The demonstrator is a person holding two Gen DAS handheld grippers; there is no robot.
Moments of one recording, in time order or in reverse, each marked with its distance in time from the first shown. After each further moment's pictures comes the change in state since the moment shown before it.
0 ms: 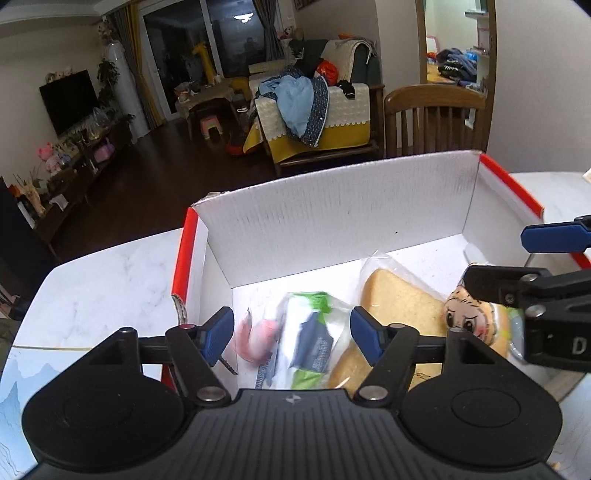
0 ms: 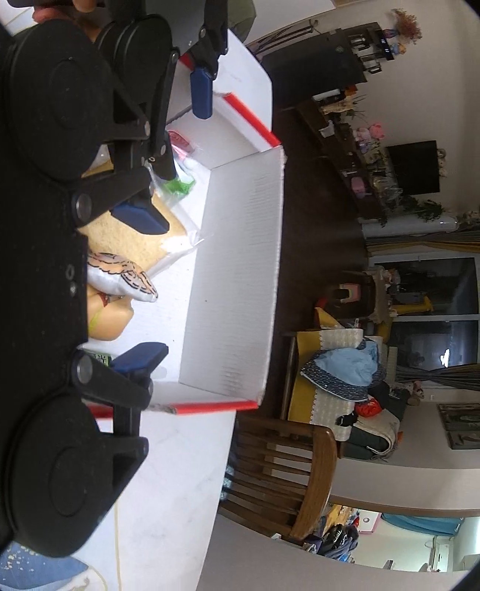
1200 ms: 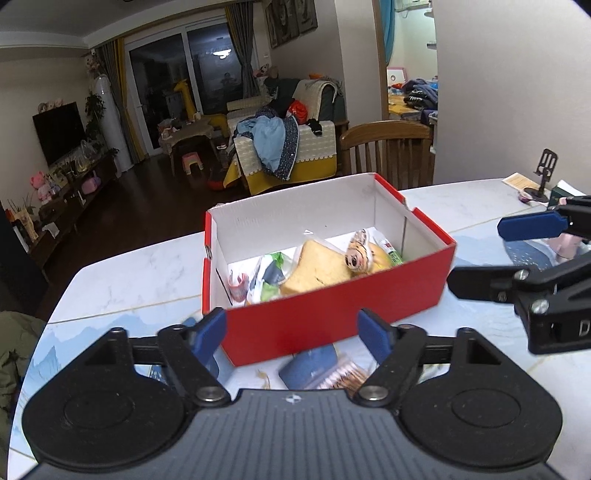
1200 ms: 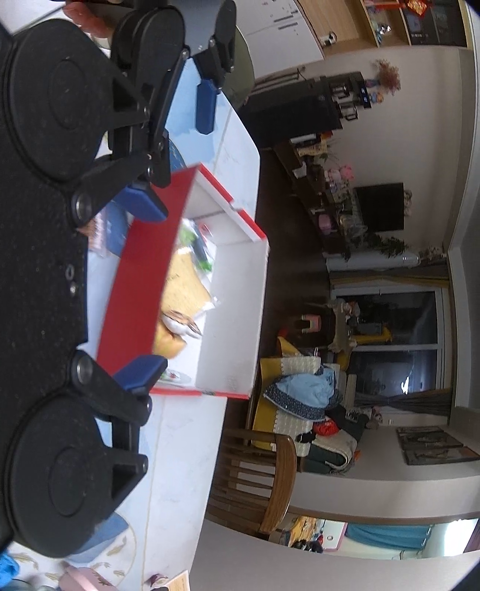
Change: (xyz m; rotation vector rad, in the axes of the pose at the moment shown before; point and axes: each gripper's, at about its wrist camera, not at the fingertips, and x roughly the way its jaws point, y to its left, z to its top) left arm -0.179 -0.010 -0.076 0.043 -0.128 -0.075; right arm -0.157 0.028 -0.060 -0.062 -0.127 0.095
